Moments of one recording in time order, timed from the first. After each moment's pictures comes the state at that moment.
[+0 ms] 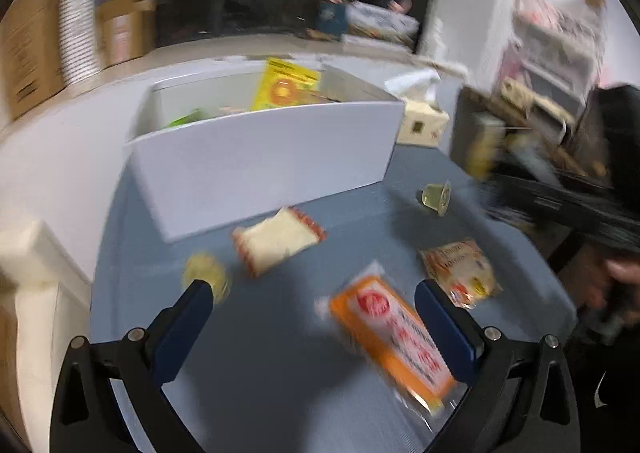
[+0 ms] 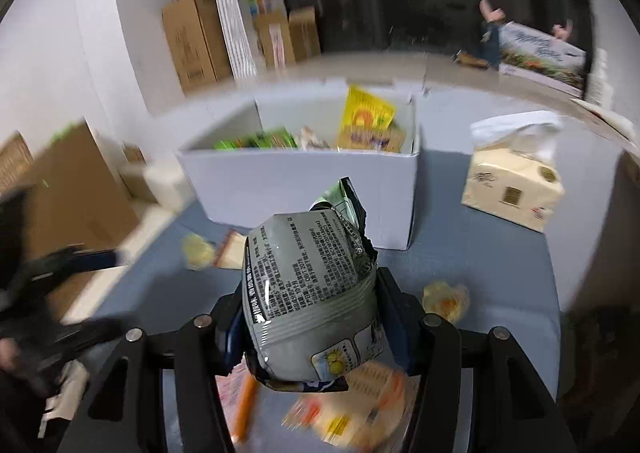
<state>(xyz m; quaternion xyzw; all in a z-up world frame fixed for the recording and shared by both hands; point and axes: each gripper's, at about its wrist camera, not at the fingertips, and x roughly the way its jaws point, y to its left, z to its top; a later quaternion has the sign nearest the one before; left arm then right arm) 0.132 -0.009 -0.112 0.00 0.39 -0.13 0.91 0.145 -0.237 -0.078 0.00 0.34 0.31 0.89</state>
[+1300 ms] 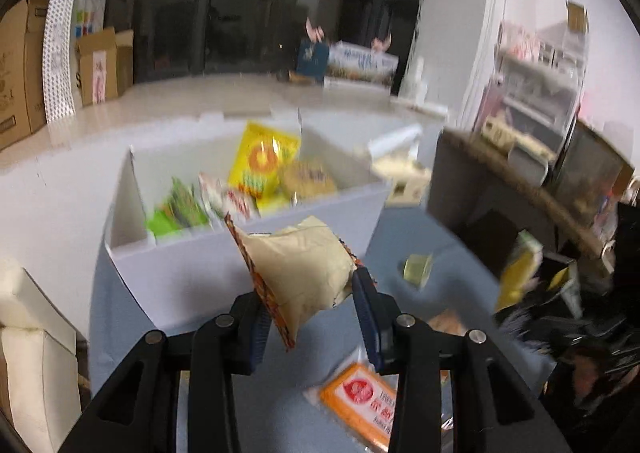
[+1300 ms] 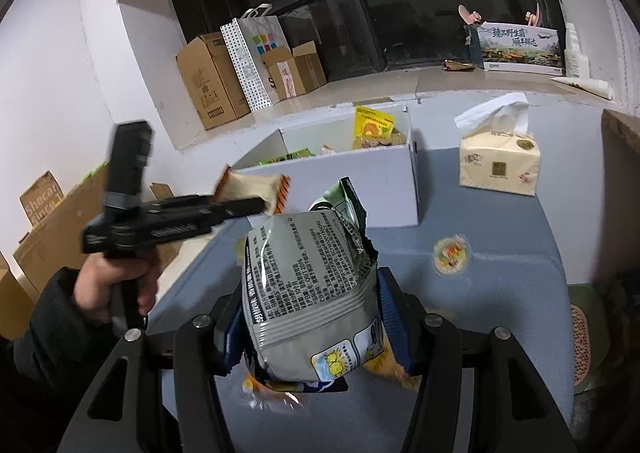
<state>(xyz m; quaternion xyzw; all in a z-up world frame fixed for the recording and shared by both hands) 0.169 0.002 -0.043 -0.03 0.32 -0.16 0.94 0.112 -0.251 -0.068 0.06 0.32 0.33 0.89</state>
